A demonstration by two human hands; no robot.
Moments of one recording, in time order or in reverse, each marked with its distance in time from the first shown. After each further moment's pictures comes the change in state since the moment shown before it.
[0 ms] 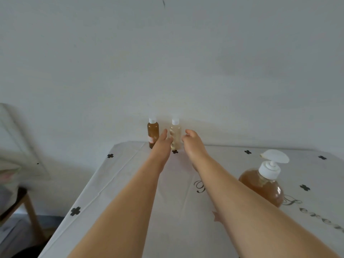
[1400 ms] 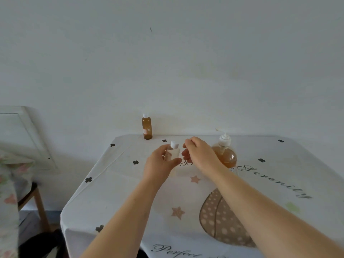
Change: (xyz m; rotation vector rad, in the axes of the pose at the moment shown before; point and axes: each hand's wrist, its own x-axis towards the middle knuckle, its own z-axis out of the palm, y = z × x) left_hand -0.173 -0.006 0.028 0.260 0.150 0.237; right_hand -0.151 0.018 -0.073 -0.192 -0.020 -0.187
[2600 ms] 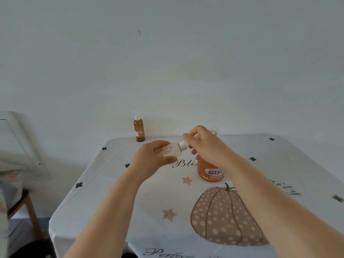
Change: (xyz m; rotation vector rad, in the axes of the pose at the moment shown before) left_hand -0.006 0.041 -0.028 0.080 -0.170 0.096; right_hand -0.018 -0.019 -0.059 -0.128 -0.074 -0.090
